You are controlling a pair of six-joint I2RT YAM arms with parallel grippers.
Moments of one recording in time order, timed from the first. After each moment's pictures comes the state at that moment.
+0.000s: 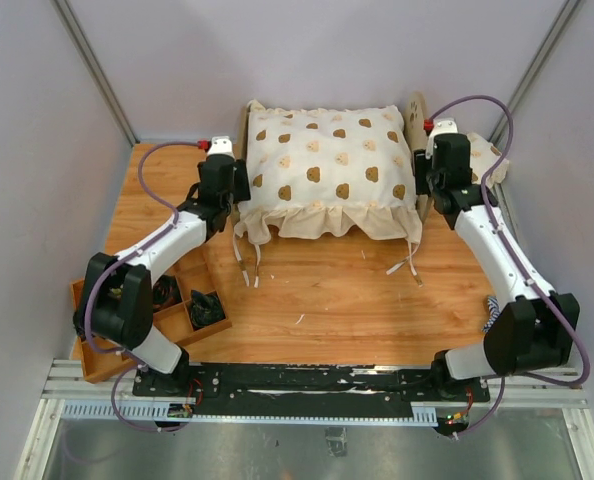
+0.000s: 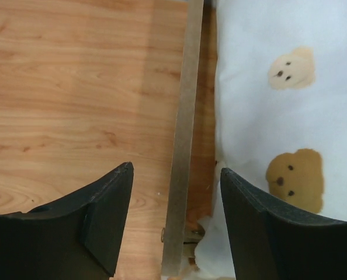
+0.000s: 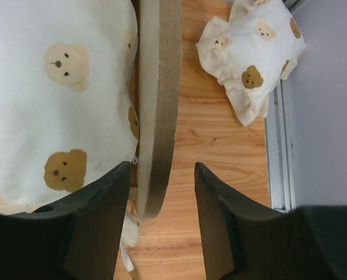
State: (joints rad) left arm -0.35 1.53 1.08 0.03 -0.40 -0.22; right arm 0.18 1.39 1.26 -0.38 0.29 -0.09
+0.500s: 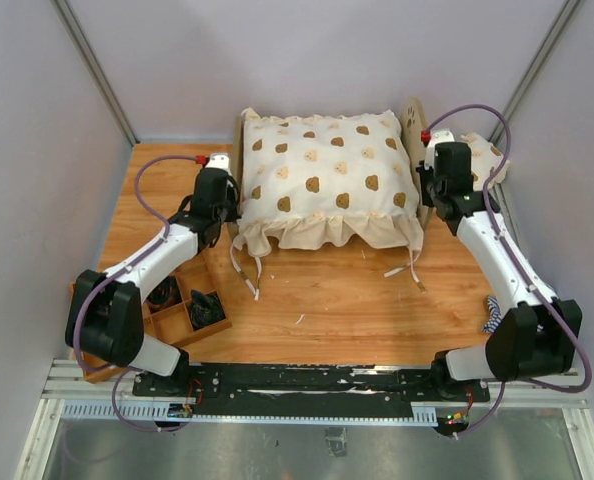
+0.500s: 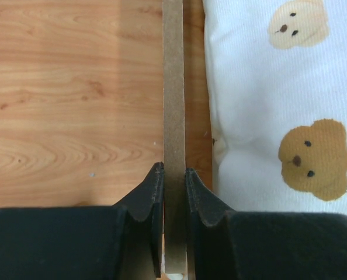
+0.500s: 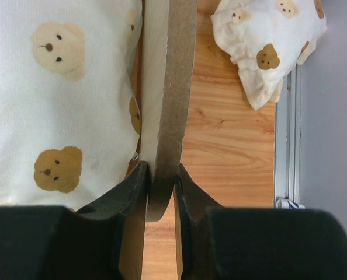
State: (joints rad) left arm -0.33 1.47 0.99 -0.06 -0.25 -0.24; right arm 0.16 1.40 1.24 -0.43 0.24 -0.13
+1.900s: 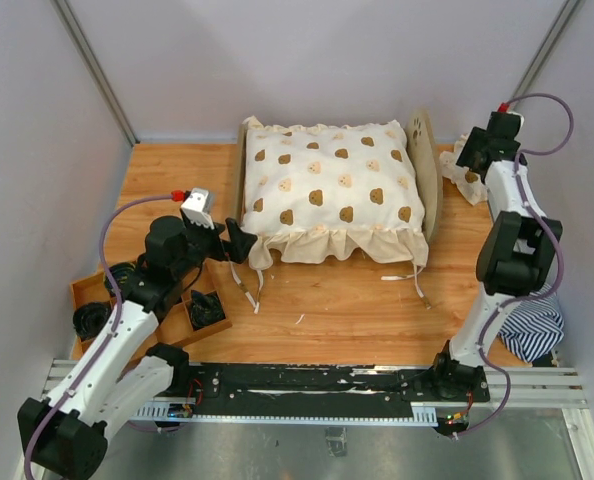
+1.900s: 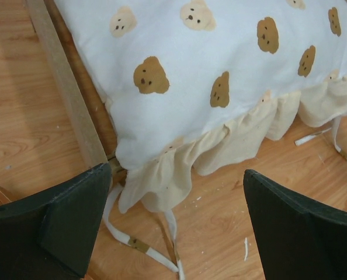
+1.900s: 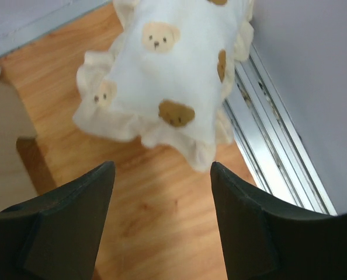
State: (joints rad) left arm -0.33 0.82 0.66 -0.11 0.19 -0.24; right arm -0.21 1.87 1.62 -0.38 0.16 0.17
